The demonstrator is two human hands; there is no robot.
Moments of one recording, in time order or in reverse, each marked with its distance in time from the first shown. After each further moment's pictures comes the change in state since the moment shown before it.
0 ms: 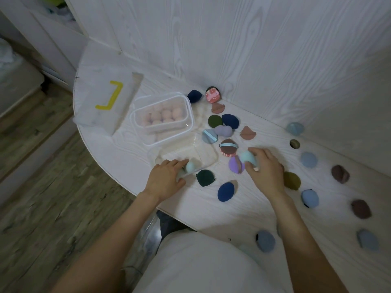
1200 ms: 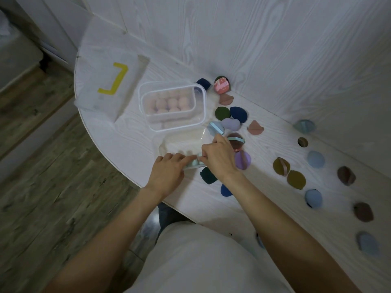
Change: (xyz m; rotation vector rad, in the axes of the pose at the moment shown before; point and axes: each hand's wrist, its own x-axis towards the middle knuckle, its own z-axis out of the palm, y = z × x) left_hand -0.010 0.001 0.004 0.039 0.145 0.049; right_hand 0.029 -0.110 0.054 -0.388 -0.315 -0.308
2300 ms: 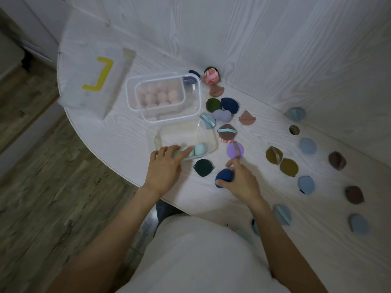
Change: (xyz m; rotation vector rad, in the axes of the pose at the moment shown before) left_hand 0.000 0.003 0.022 0.009 0.136 0.020; right_hand -0.089 0.054 0.043 0.574 -0.149 0.464
